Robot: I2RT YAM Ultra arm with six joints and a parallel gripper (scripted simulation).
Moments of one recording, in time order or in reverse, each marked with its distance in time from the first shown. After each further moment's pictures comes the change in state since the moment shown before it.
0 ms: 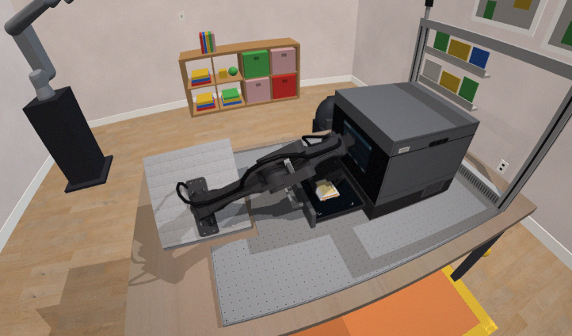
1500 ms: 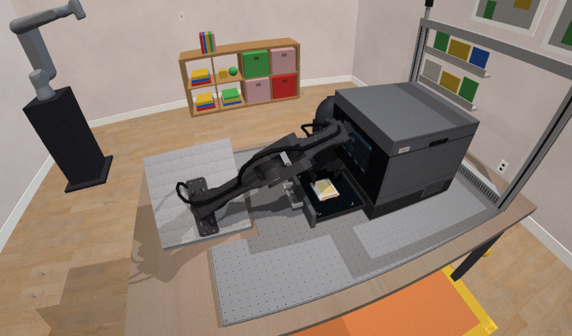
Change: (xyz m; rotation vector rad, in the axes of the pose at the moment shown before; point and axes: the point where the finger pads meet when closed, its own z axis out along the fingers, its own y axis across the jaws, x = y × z) arm -0.005 0.000 -0.043 0.001 0.000 -0.008
